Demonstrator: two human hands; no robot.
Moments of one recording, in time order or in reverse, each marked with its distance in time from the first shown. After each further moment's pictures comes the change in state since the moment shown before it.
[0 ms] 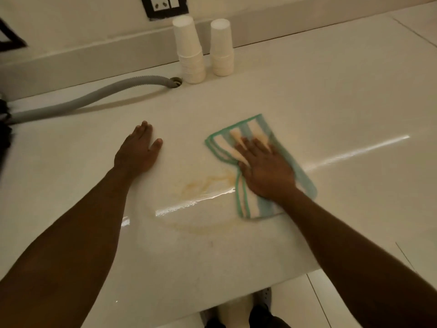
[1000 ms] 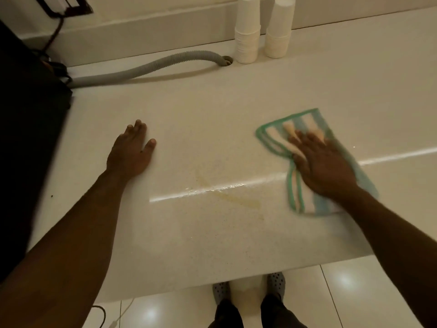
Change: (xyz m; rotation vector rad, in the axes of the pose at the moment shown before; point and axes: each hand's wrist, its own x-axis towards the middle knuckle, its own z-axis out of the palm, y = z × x) left_hand -0.088 -0.133 -0.006 0.040 0.058 -0.136; right_hand -0.030 -0.011 -0.001 0.023 -0.006 -0.060
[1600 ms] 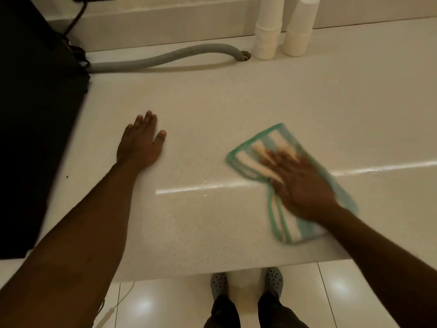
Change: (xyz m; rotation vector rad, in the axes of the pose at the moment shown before) left_hand -0.010 -0.011 0.003 0.023 0.032 -0.017; right_hand -0.026 -0.073 0.016 -0.001 -0.072 -0.257
